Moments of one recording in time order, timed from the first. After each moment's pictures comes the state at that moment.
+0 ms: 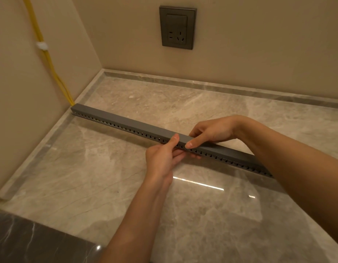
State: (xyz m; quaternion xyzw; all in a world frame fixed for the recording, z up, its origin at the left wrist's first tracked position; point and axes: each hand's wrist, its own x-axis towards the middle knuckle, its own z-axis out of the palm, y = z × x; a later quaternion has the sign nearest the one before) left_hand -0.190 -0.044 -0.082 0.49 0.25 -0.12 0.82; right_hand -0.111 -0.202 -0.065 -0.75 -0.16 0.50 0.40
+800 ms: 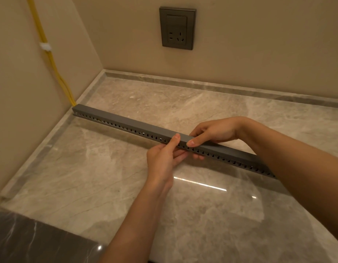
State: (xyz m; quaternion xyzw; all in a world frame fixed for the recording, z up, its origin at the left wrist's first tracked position) left_hand -0.197 -0.045 -0.084 0.50 0.22 -0.10 0.83; right_hand -0.113 -0.206 -0.065 -0.73 -0.21 0.50 0.42
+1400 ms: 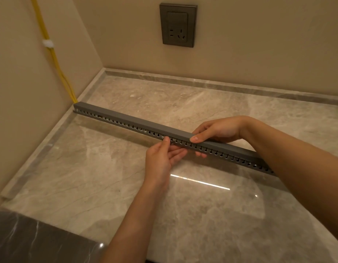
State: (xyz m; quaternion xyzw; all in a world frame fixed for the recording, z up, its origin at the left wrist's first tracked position) left_hand -0.195 -0.036 -0.097 0.52 0.19 -0.09 0.83; right_hand -0.109 -0.215 -0.075 -0.68 -0.16 0.53 0.48
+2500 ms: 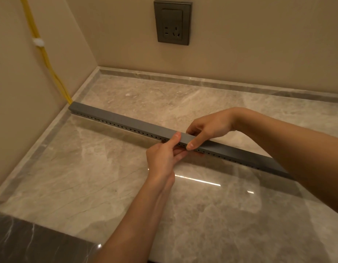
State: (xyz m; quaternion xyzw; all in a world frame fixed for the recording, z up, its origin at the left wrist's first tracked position) left_hand -0.193 -0.054 -0.081 0.48 0.27 -0.11 0.83; right_hand -0.112 -0.198 -0.048 -0.81 -0.20 0.48 0.29
